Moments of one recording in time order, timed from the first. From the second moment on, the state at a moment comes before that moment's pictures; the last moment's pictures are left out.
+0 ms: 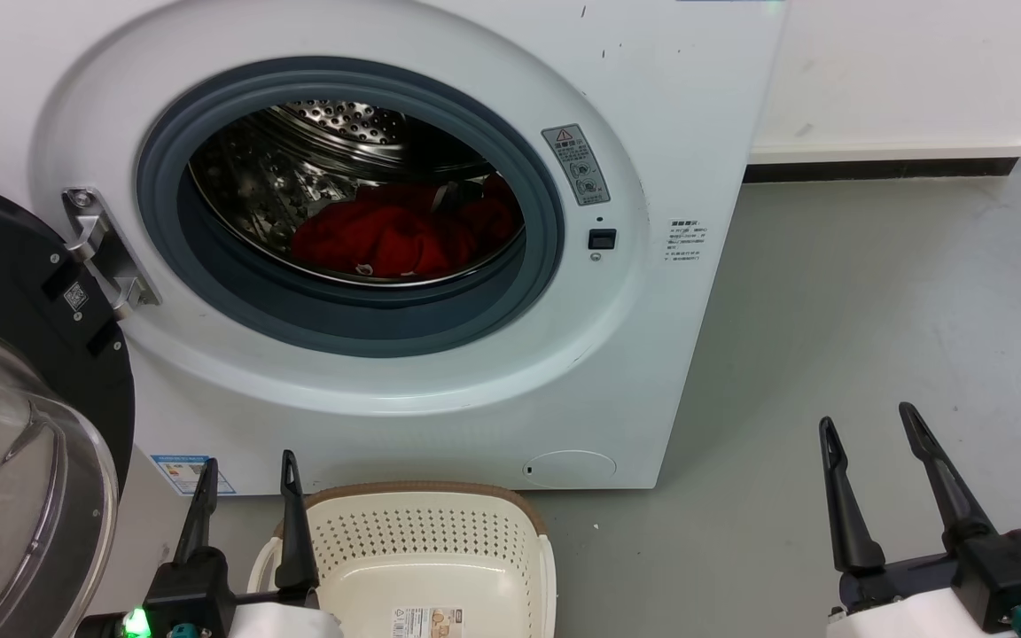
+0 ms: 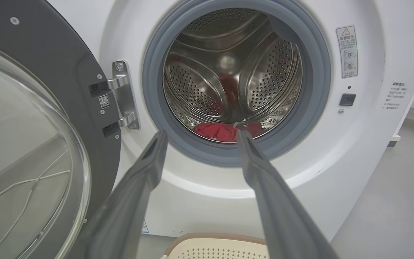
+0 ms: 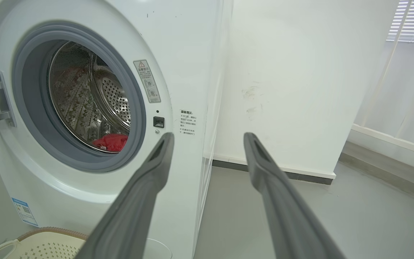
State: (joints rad) left arm 0.10 0.05 -0.03 0.01 -0.06 0.11 -0.26; right arm 0.10 -0.05 0.00 -0.09 -0.05 0.13 -0.26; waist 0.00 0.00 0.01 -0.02
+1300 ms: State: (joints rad) left arm -0.02 0.05 0.02 0.07 -0.08 0.05 -0.26; right arm 0.07 -0.05 0.02 -0.08 0.00 0.13 -0.26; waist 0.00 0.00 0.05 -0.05
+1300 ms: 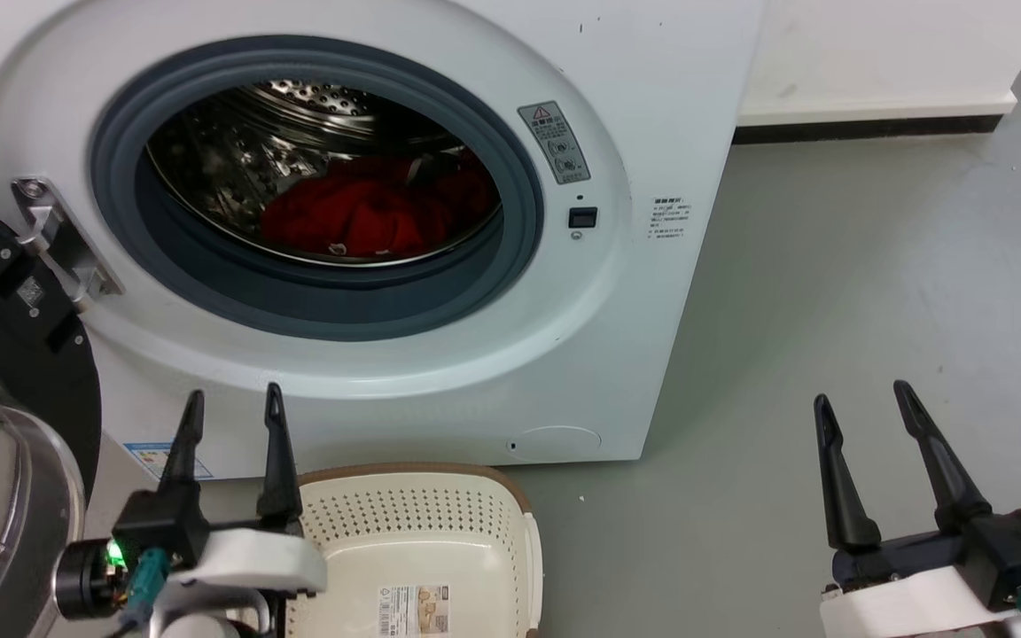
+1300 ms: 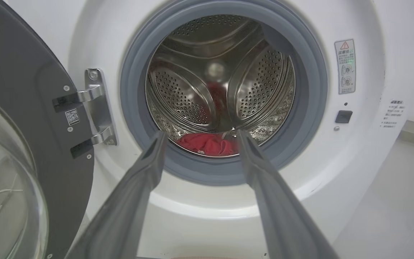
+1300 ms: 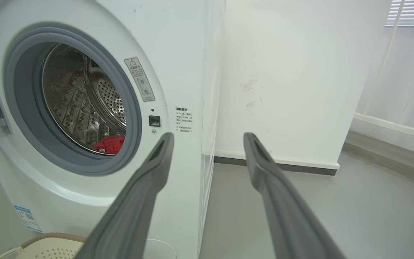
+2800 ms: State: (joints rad) left arm -1.65 0.47 -0.07 1.04 0.03 -0.13 0.41; right arm -0.29 -0.05 0.03 -0.28 0.25 0.13 -0.26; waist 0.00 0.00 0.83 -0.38
